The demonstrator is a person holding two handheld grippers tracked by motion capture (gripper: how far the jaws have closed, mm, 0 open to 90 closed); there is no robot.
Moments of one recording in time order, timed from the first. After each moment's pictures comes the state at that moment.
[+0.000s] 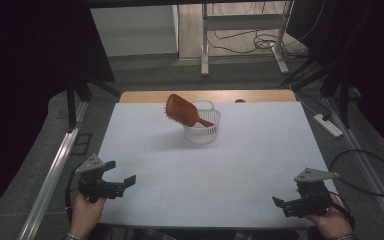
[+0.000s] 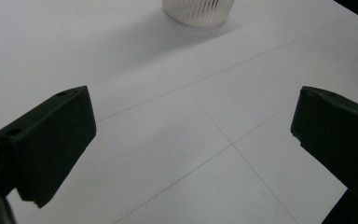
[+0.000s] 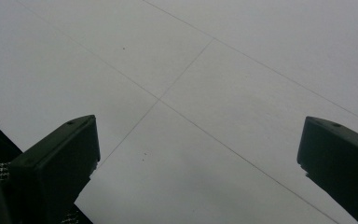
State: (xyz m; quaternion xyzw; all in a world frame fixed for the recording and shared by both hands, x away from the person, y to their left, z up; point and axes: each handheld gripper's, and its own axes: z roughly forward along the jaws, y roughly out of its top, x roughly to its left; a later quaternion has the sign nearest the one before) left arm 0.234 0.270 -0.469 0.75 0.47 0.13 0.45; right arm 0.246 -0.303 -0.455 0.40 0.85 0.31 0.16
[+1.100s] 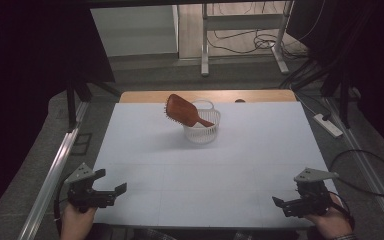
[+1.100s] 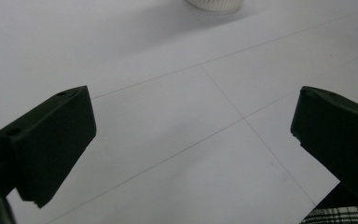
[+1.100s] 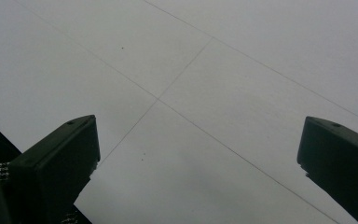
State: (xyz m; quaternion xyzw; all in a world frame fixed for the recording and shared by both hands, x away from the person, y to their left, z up) left arm 0.211 0.287 -0.476 0.75 0.49 0.14 0.43; right arm 0.246 -0.303 -0.456 0.40 0.85 0.31 0.16
